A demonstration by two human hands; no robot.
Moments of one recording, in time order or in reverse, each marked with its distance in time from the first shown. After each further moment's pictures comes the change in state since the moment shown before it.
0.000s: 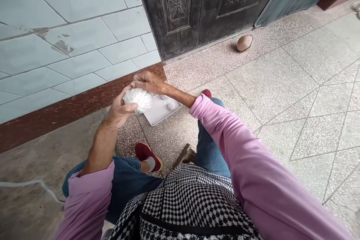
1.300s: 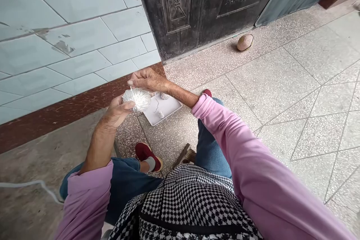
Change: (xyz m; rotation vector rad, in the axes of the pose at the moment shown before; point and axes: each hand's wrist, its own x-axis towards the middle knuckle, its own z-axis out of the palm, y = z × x) left_hand 0.001 -0.001 -0.010 0.034 -0.022 -0.046; right_hand -0.003 0.000 -0.001 0.352 -0.118 -0.106
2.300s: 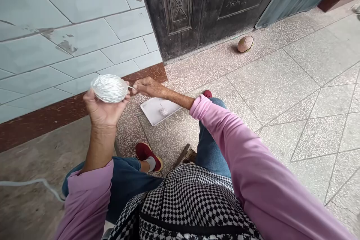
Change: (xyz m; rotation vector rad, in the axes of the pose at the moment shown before) left_hand 0.004 0.010 0.002 -0.439 0.332 0.251; right_hand -0.002 0.018 0.018 -0.095 0.062 0.175
